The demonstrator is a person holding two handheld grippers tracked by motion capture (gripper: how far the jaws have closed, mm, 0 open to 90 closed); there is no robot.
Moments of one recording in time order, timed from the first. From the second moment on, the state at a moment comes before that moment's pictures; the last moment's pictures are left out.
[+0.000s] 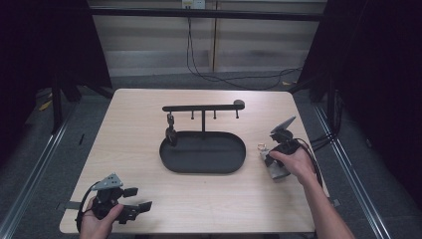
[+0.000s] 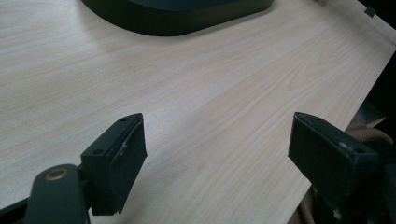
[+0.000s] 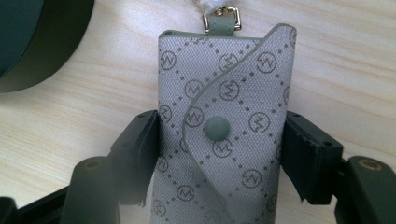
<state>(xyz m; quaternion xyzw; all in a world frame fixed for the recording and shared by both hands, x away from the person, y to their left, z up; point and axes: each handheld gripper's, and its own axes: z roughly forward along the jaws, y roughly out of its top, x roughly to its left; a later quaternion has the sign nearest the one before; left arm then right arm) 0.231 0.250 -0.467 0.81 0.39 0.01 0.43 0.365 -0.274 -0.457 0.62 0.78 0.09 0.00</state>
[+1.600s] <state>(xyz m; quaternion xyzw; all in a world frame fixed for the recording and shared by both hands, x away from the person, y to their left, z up) 0.229 0.247 -0.465 0.82 0.38 0.01 0.43 0.374 -0.257 -0.370 0.60 0.79 0.15 0.03</state>
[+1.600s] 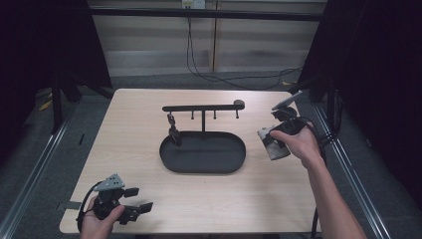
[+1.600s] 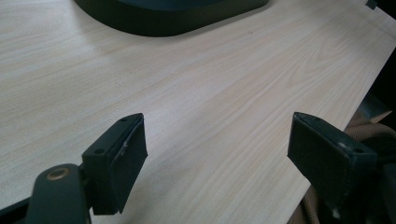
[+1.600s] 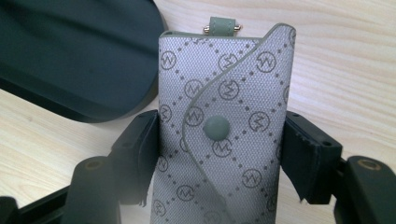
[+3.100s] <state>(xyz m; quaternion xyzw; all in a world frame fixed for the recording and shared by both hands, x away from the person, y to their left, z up) 0.227 0.249 -0.464 0.82 0.39 0.02 0.42 0.383 -0.210 -0.387 0.57 0.77 0.28 0.01</state>
